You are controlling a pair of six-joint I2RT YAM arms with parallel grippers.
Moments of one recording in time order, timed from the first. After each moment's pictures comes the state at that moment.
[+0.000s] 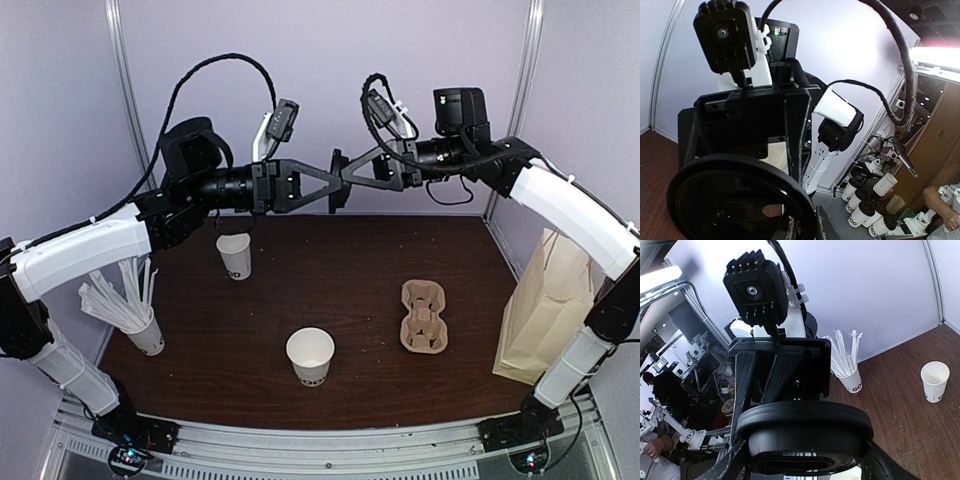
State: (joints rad) left arm -0.84 1.49 1.39 0.27 0.84 -0.57; right arm 0.66 1.61 1.78 -0.44 -1.03 0.28
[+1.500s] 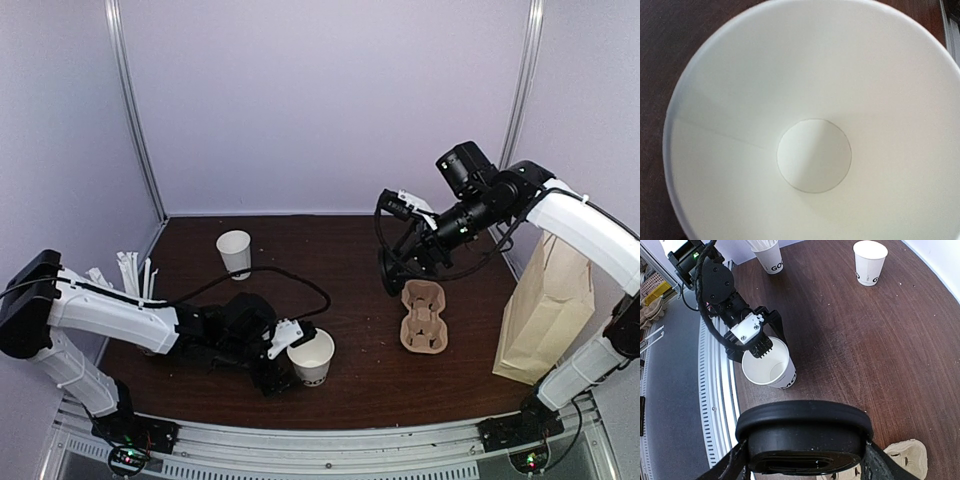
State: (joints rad) left arm -1.09 1.49 0.71 -0.12 0.07 0.02; right arm 0.61 1.46 1.52 -1.02 -0.59 -0.42
